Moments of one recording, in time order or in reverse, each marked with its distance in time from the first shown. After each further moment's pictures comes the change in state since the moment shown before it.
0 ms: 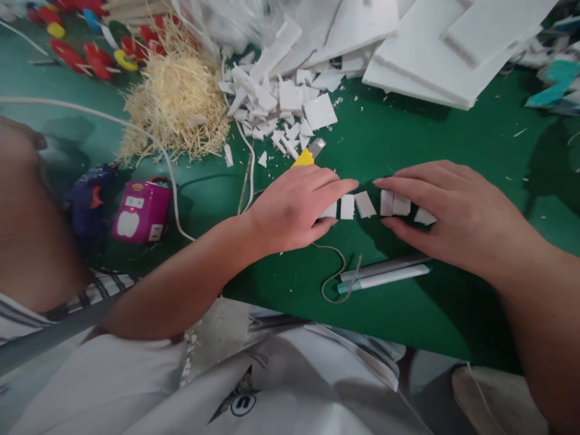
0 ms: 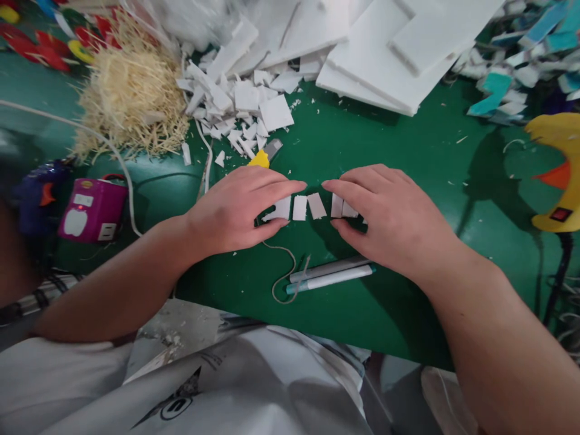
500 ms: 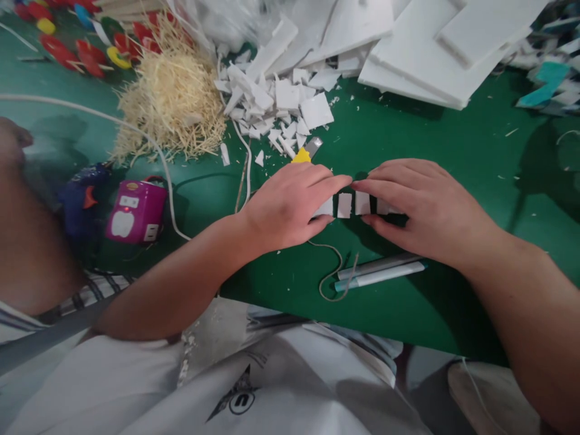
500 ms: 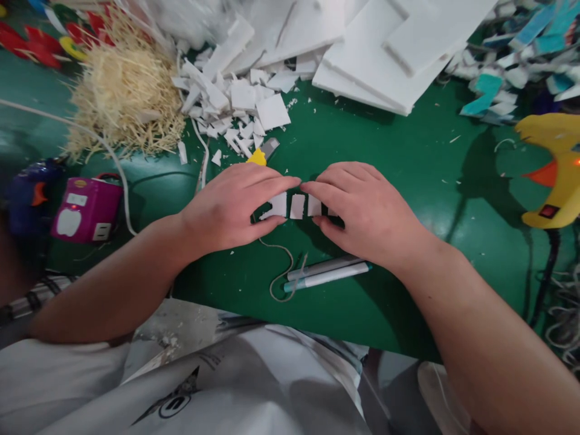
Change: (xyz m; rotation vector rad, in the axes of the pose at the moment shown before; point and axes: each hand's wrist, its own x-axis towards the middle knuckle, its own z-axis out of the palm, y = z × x) left_hand 0.000 0.001 -0.001 0.026 -0.021 -0.046; right_hand 0.015 -0.002 0.009 0.073 -0.041 -0.103
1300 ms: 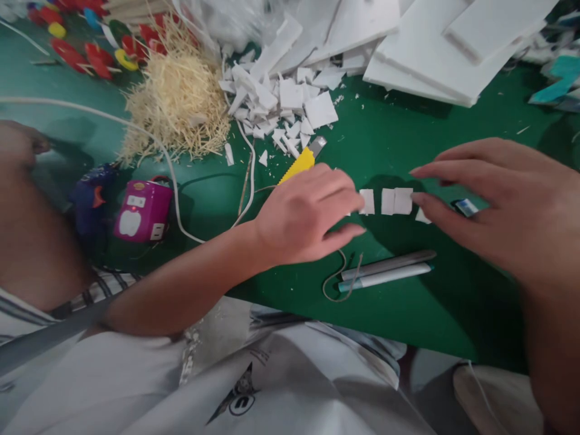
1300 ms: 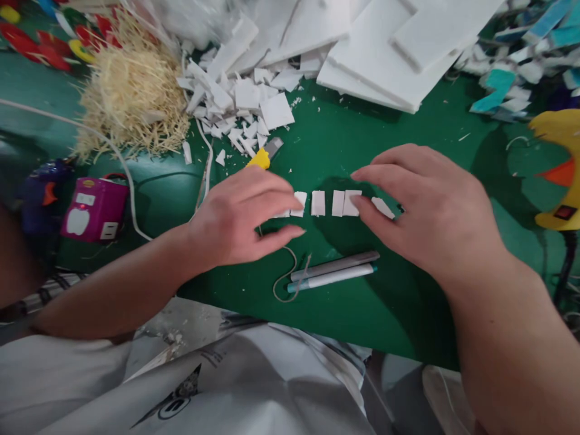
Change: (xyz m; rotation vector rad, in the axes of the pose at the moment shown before) left_hand 0.002 0.021 0.002 -0.030 0.241 0.085; right_hand -0.021 -0.002 -0.028 -0.192 0.286 0.149
